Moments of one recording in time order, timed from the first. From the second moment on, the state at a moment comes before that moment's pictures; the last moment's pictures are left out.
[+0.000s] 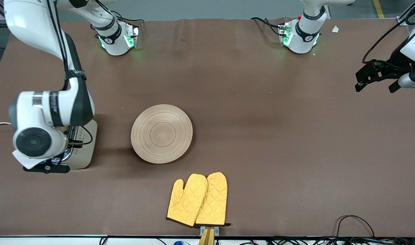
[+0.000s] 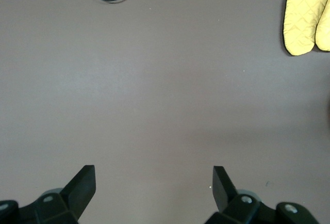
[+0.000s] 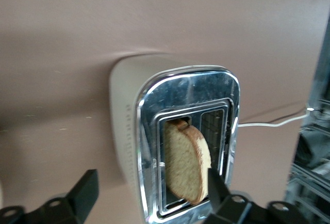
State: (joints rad) left arm -0.07 -0.02 -0.06 -1.51 0.00 1.61 -0.07; right arm 0.22 0.55 -0.13 -1.25 -0.29 1.57 0.21
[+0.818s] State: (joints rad) left arm -0.07 -0.02 -0.06 -1.51 0.00 1.61 -0.07; right arm 0.02 0.12 -0.14 -1.40 -0.03 1.48 -0.10
